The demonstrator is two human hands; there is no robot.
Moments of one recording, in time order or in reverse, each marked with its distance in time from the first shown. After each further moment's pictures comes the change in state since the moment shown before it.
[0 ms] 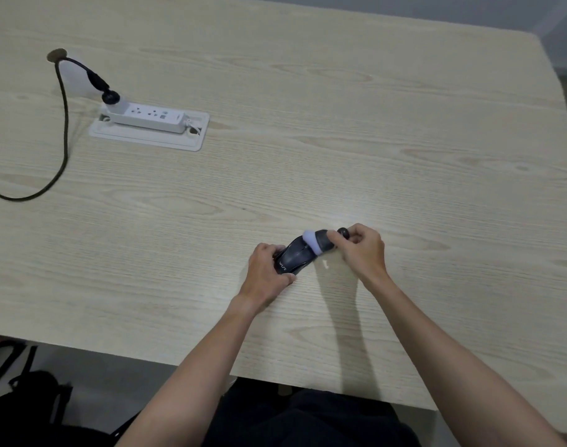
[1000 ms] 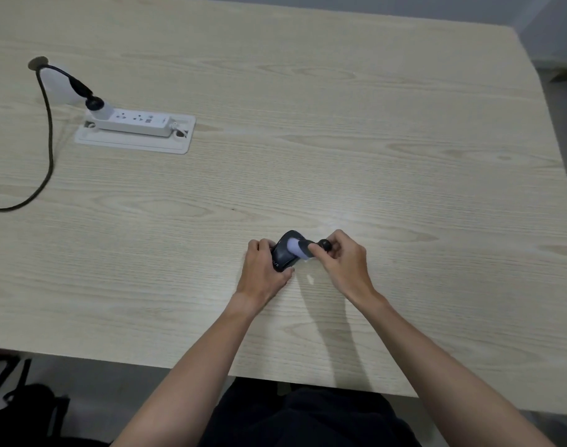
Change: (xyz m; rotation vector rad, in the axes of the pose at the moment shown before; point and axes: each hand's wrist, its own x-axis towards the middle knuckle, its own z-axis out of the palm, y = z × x) left_hand -0.005 0.011 0.008 0.160 0.062 0.059; right_hand -0.035 0.011 0.003 0.022 -0.072 -0.194
